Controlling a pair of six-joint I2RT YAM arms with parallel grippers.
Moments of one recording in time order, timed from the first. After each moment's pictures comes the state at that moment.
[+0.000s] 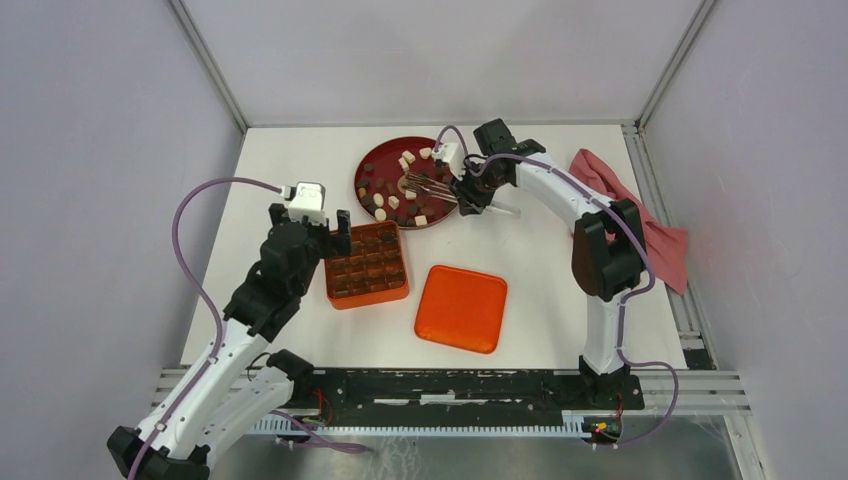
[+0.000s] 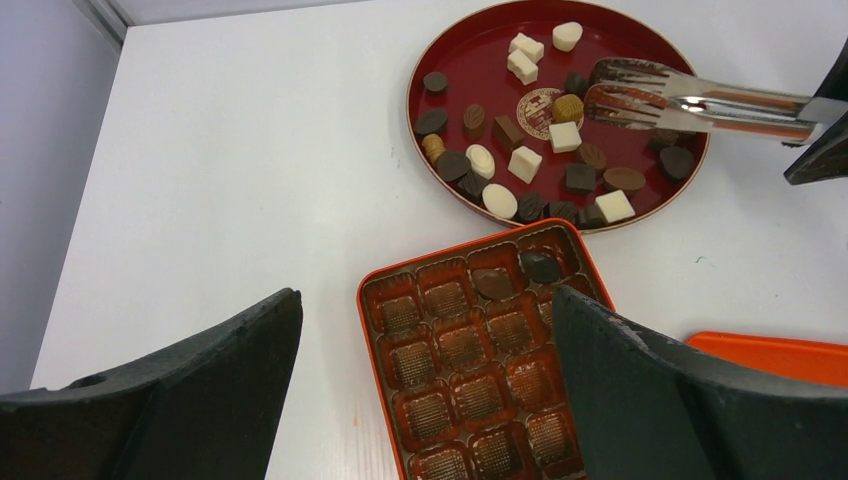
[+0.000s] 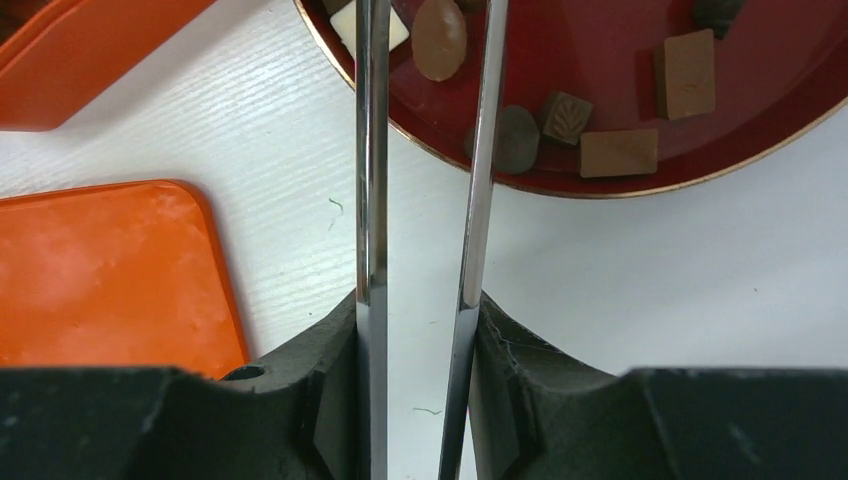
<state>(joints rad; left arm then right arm) -0.48 0.71 0.72 -0.28 -0.39 -0.05 0.45 2.01 1.71 -0.75 -0.44 -0.61</state>
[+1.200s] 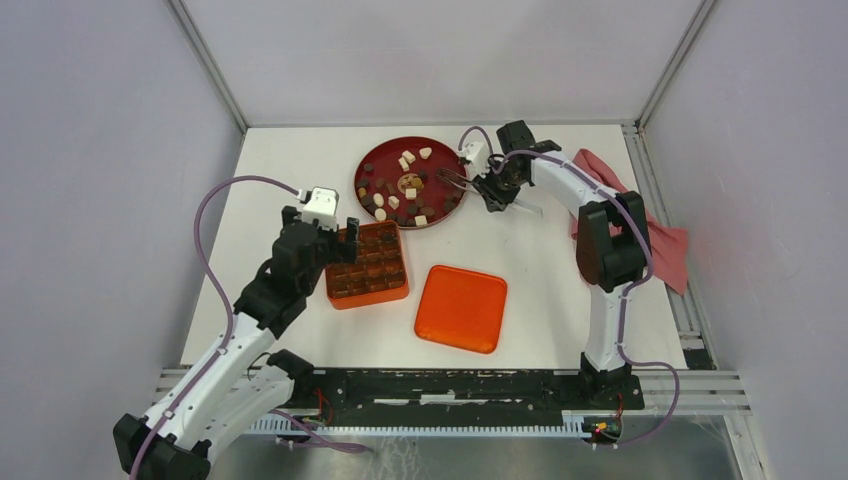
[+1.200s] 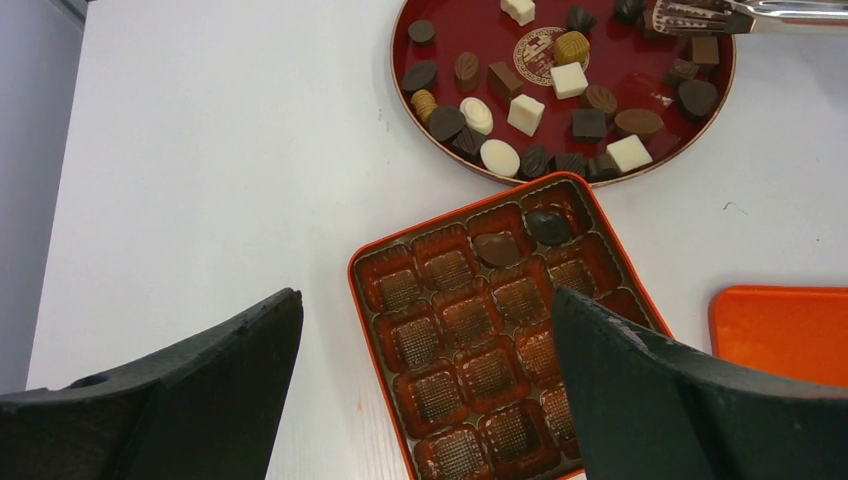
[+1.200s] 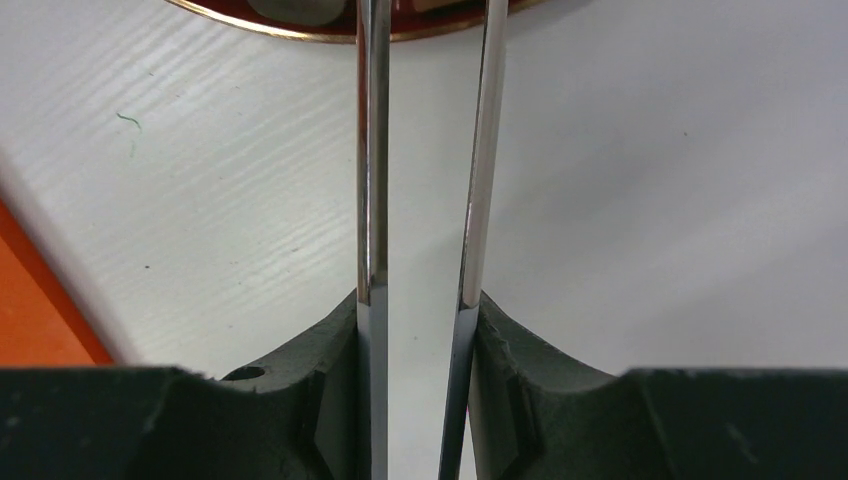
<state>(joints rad) -0.48 0.75 0.67 -0.26 -0.36 0.00 0.34 2.06 1.67 -0.72 -0.30 -0.63</state>
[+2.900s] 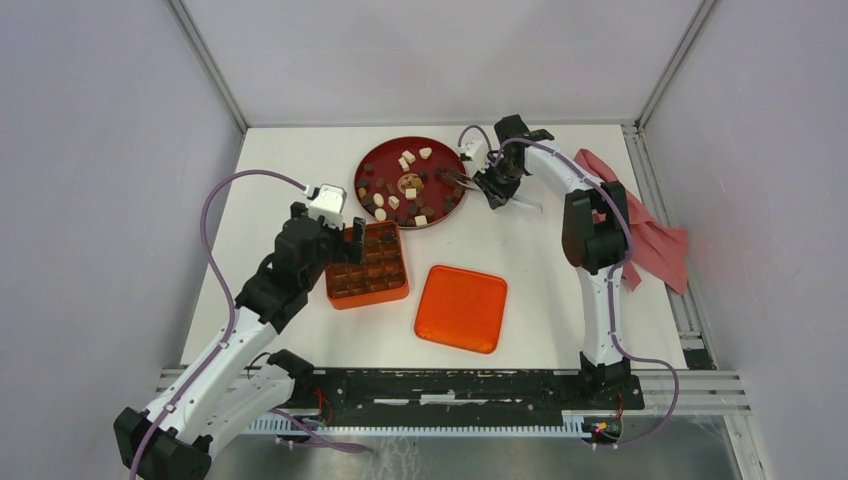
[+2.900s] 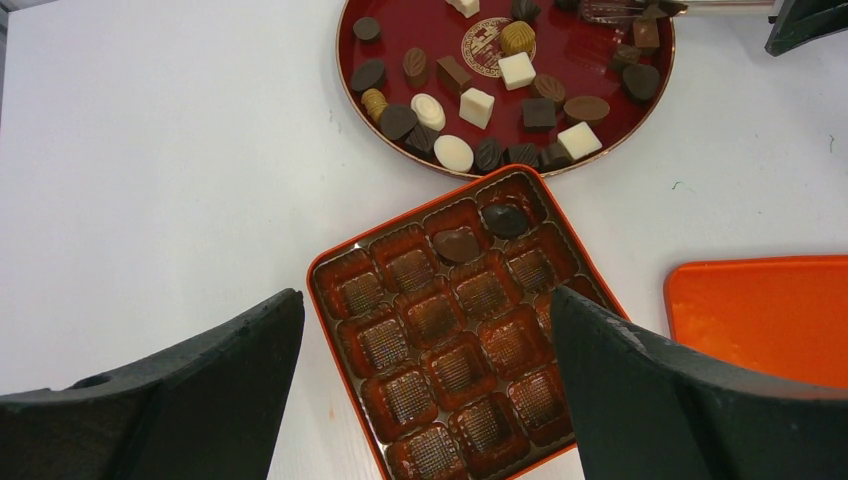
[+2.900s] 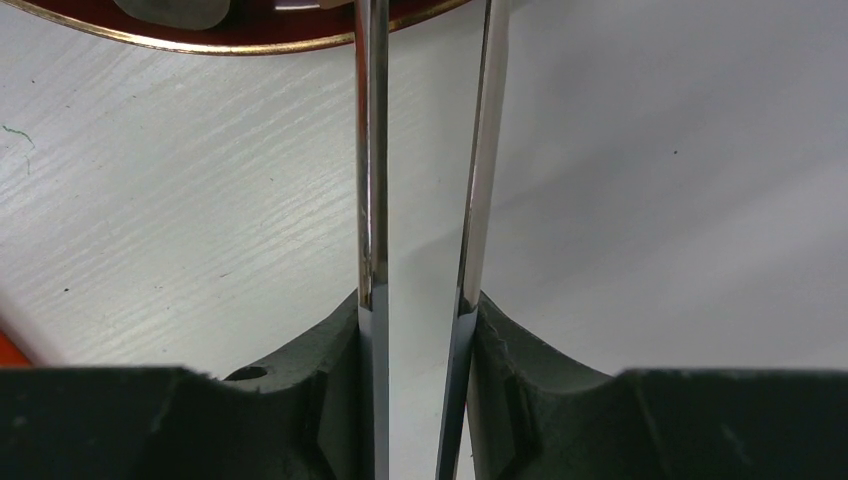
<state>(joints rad) -0.48 0.79 0.70 -0.28 -0.25 -0.01 0.30 2.27 1.92 -0.88 -0.28 -0.66</state>
